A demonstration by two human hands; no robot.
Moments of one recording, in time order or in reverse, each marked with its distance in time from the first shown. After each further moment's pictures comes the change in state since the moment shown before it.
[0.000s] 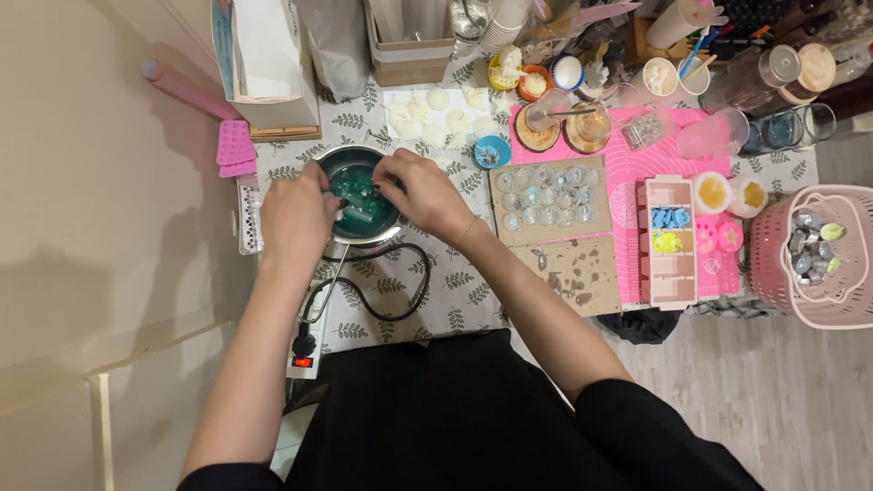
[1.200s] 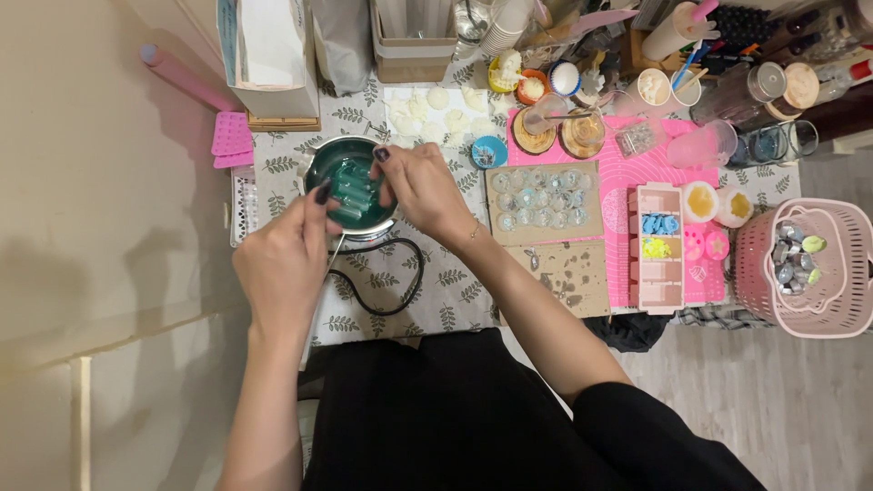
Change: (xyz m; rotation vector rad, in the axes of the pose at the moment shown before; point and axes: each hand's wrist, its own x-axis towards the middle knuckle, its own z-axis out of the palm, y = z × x) left_hand -0.076 0.042 -0.044 -0.335 0.210 -0.134; right_hand -0.008 -0.024 -0.006 0.027 0.001 0.130
